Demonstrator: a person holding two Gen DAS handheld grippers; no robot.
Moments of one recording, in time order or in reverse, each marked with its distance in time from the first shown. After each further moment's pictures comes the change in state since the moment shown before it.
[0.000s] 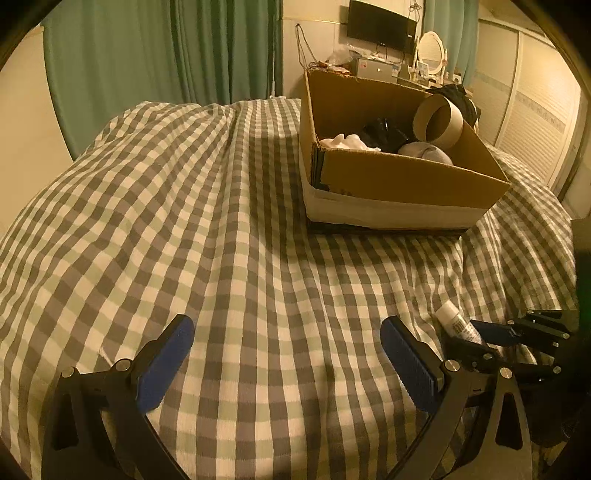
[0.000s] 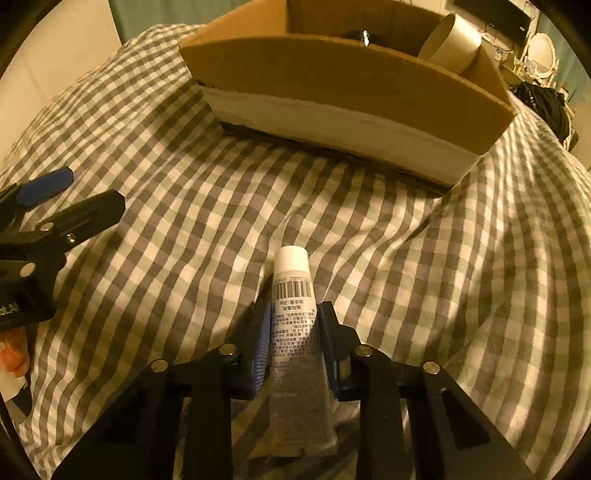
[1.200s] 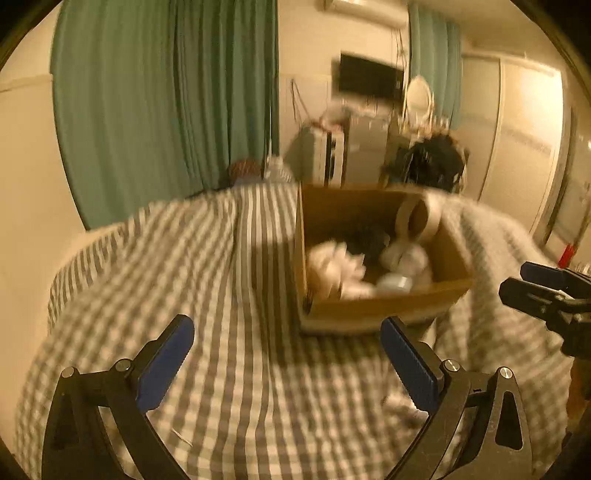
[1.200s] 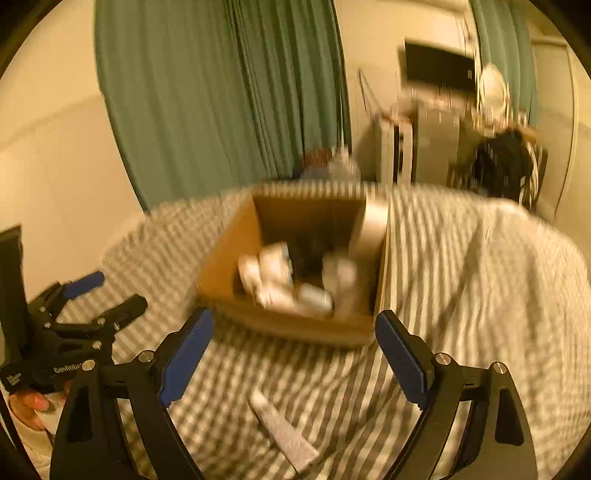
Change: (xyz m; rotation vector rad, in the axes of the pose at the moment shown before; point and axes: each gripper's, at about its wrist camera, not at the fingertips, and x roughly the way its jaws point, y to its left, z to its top) left arm -0.057 -0.002 0.061 0.031 -0.202 0.001; right arm -0.126 -0.040 0.068 0.134 -0.406 0.045
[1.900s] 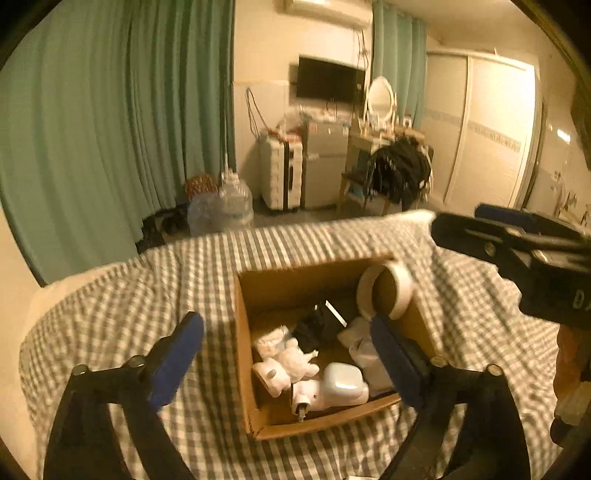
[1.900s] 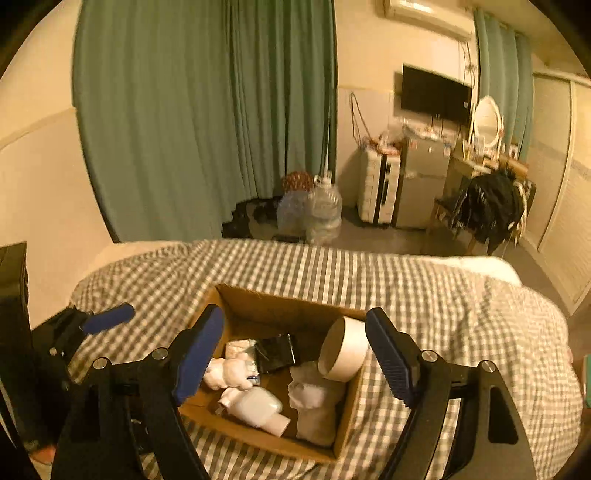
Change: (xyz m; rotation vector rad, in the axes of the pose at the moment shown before) left arm 0.021 -0.040 0.126 0.065 -0.055 -0.151; right arm 0.008 0.000 0.143 -0.071 -0.111 -0.101
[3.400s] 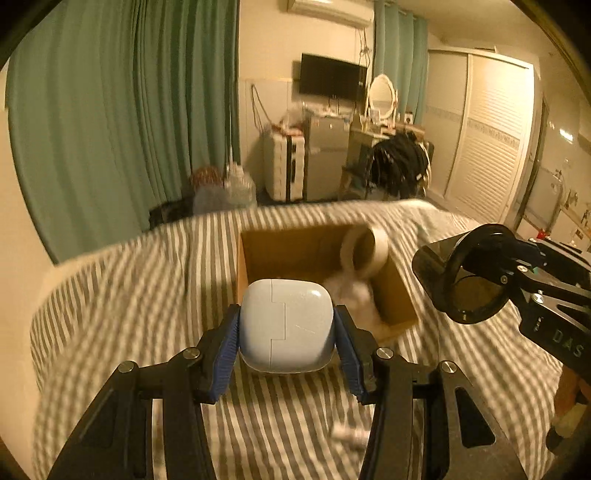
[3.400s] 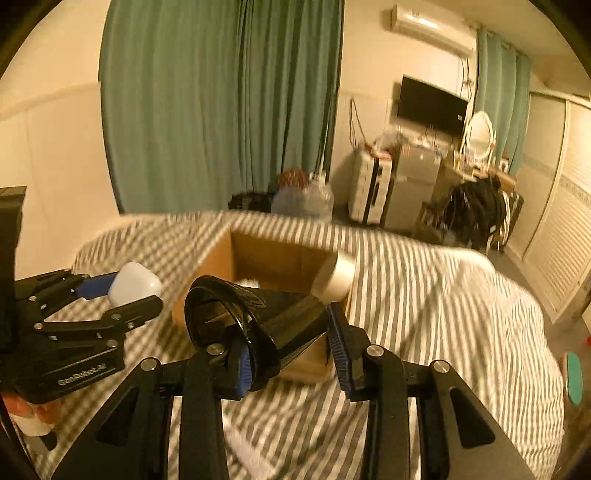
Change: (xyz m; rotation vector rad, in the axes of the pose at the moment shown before) left arm -0.040 -0.020 -0.038 0.003 0.030 0.020; right arm -0.065 0.020 -0.070 -0.069 -0.008 -0.048
